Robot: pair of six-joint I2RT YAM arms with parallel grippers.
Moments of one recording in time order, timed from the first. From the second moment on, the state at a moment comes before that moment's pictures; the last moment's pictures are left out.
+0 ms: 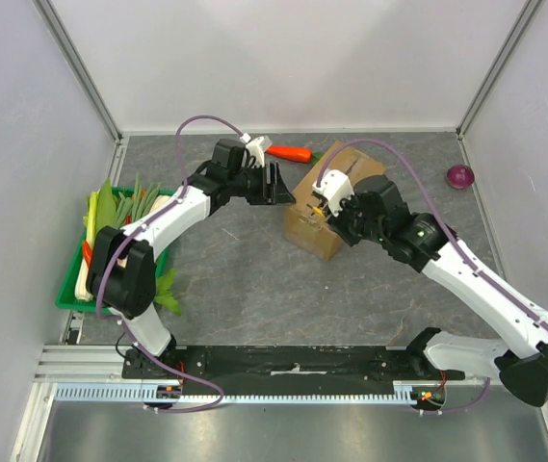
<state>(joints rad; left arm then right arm) -0.46 1.71 1.31 -0.24 0.53 -0.44 0.69 1.16 1.15 -0.64 -0.01 -0.25</state>
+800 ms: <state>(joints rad) -0.42 1.29 1.25 -0.10 1.13 -0.28 0.69 1.11 1.33 -0.63 -0.57 -0.14</state>
